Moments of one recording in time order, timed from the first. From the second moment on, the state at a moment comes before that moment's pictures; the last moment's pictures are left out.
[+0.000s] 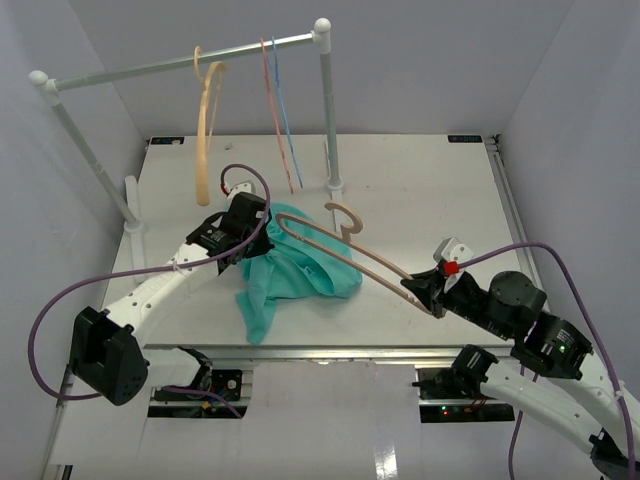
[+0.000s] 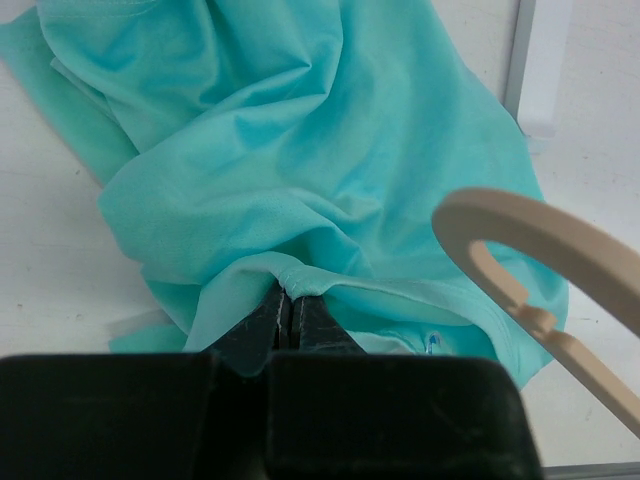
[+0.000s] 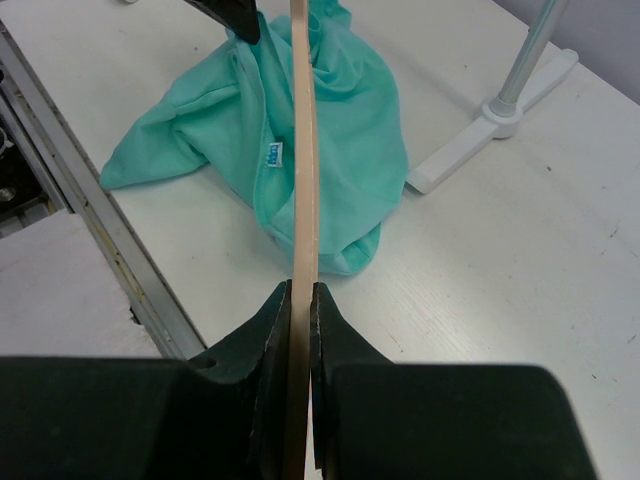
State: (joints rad) left arm -0.55 1.27 1.01 -0.58 -0.27 -0.67; right arm 0.92 0.40 0.79 -0.59 -0.02 -0.08
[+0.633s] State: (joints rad) left arm -0.53 1.29 1.08 -0.58 -0.24 -0.64; right arm 0.92 0.38 0.81 -0.70 -0.10 -0.09
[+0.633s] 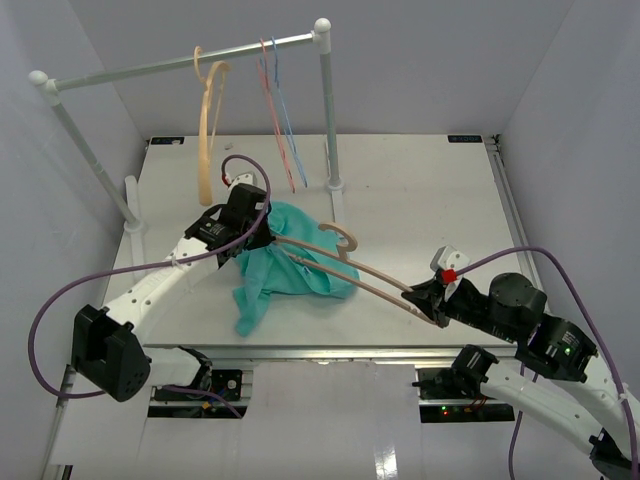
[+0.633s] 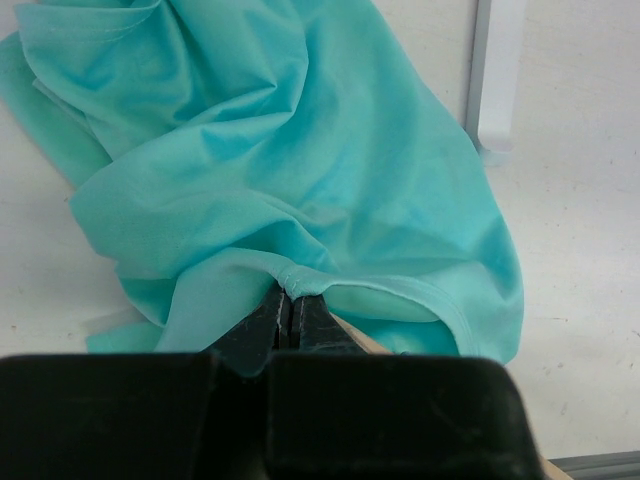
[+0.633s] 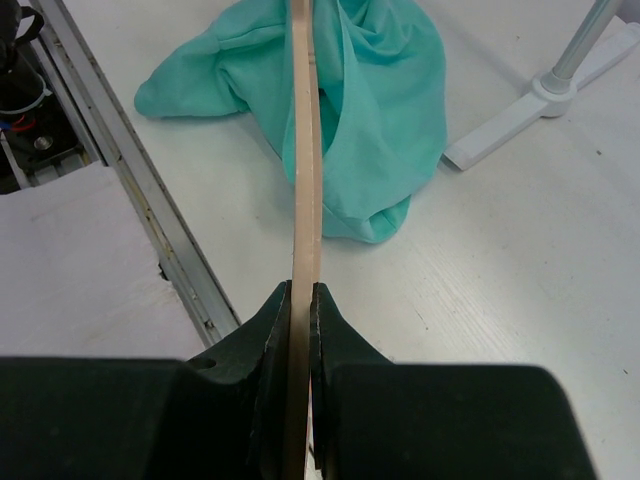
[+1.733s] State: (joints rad) left arm -0.53 1.11 1.19 -0.63 0.32 -0.40; right arm 0.92 0.43 0.41 0.00 -0.20 -0.15
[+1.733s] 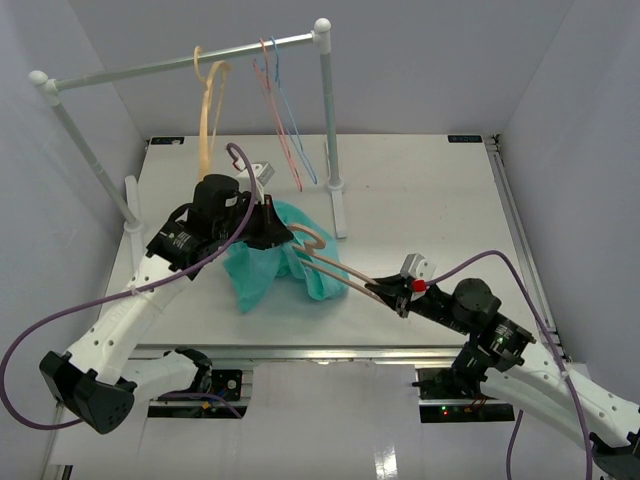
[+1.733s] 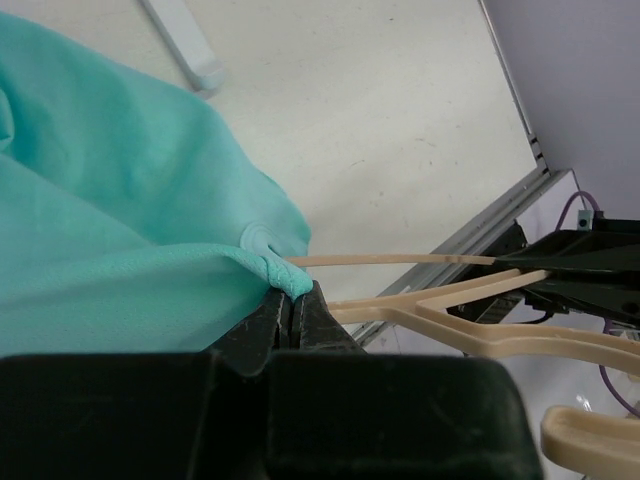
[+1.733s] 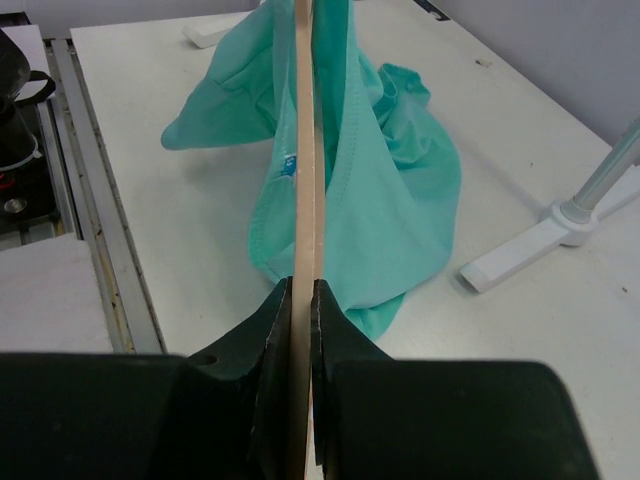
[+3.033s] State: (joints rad) left arm -0.53 1.31 1.50 -0.73 0.31 -0.30; right arm 0.93 0.40 0.02 0.79 -0.17 0.02
